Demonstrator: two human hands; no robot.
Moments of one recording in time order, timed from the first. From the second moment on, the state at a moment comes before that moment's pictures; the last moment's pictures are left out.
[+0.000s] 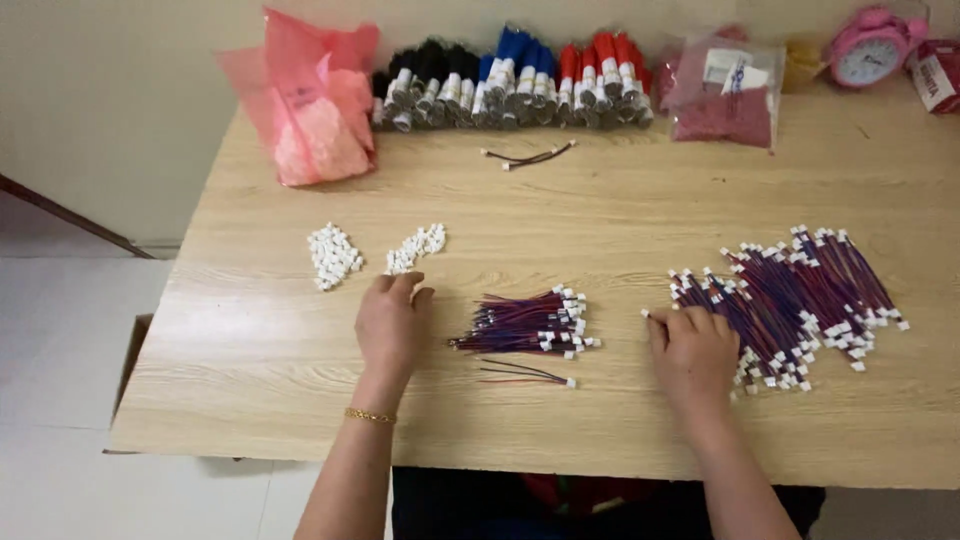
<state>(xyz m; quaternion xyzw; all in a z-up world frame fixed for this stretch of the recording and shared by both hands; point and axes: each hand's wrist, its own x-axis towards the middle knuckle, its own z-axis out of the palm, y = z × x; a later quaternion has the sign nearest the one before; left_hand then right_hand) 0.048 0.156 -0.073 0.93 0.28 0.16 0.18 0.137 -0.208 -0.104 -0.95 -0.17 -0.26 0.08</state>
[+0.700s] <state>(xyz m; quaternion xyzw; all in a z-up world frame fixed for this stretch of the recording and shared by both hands) 0.022 0.037 -0.001 0.92 -0.16 0.14 0.34 0.073 -0.155 0.006 -0.85 -0.41 -0.11 0.30</state>
